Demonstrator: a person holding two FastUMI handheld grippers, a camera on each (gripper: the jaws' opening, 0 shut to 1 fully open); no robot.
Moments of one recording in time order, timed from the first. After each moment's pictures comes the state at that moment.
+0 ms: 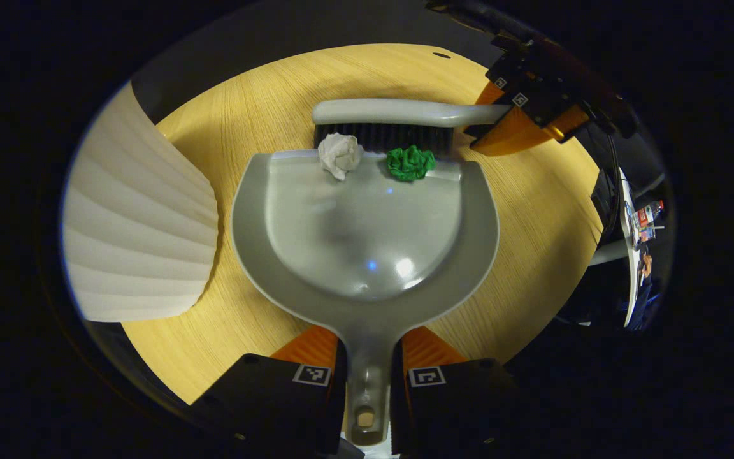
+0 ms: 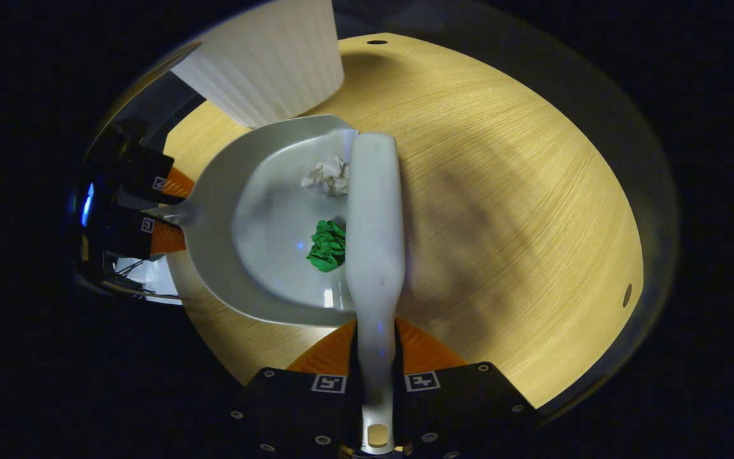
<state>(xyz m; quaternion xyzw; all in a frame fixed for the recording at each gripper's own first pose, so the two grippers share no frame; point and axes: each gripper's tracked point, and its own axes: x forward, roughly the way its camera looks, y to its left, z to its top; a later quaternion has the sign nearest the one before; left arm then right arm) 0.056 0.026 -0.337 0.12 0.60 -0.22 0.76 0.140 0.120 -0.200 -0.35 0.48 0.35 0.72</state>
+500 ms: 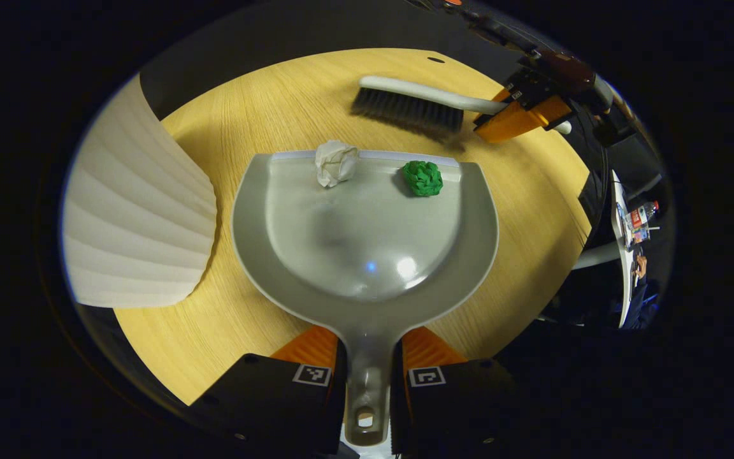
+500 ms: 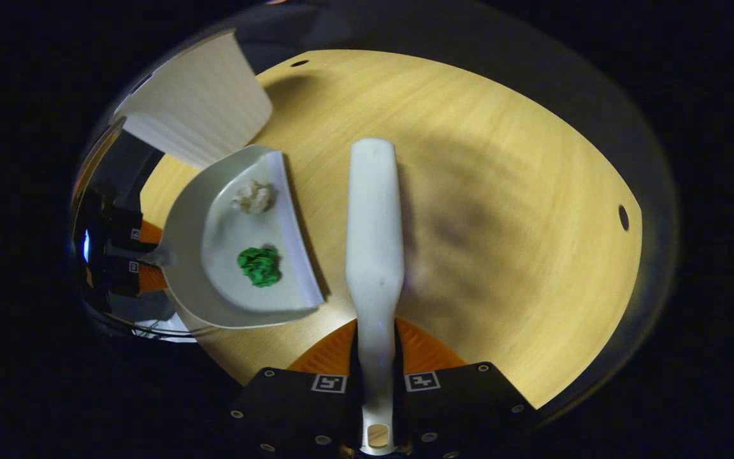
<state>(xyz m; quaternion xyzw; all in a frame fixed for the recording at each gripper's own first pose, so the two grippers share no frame) 0.050 0.031 -0.318 0.11 0.59 -0.23 0.76 0.170 0.064 -0.193 -0.23 0.49 0.24 0.81</state>
